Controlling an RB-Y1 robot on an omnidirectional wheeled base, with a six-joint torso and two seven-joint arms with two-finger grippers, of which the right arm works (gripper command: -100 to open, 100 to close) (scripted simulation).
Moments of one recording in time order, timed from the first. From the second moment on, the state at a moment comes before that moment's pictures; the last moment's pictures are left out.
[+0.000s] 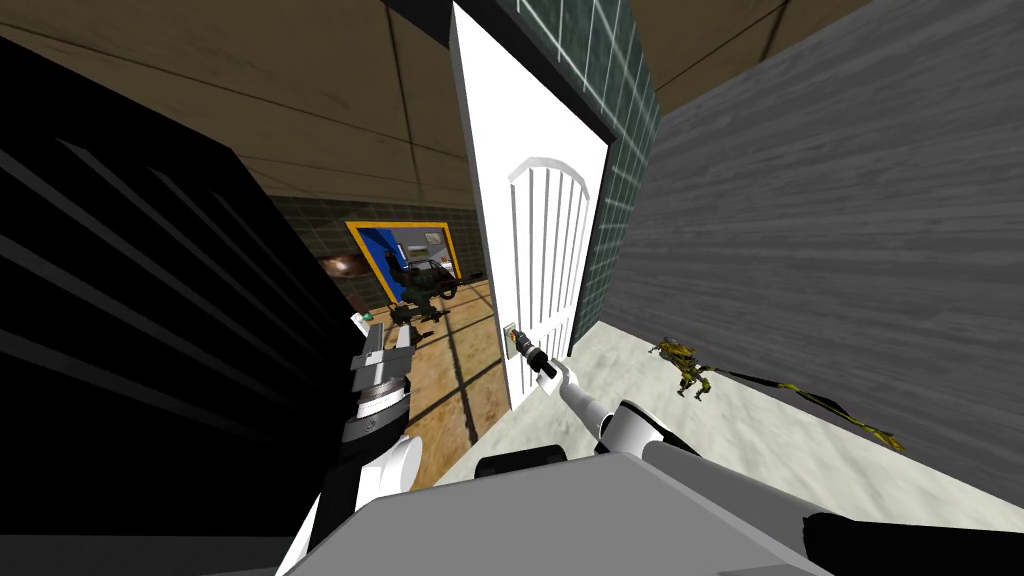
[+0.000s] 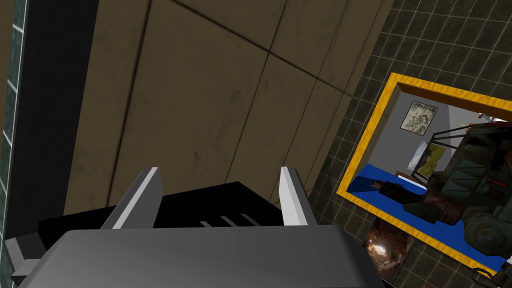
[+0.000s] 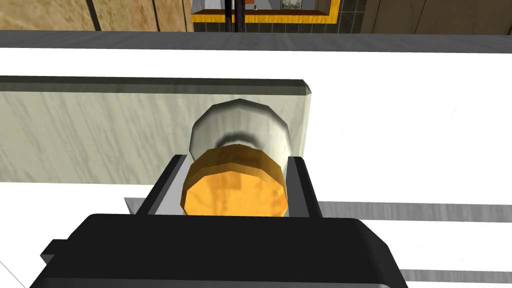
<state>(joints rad) -0.45 -0.11 0.37 -0.74 0.12 -0.49 -0.38</state>
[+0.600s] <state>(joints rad) -0.44 -0.11 0.35 -0.74 0.12 -0.48 -0.37</state>
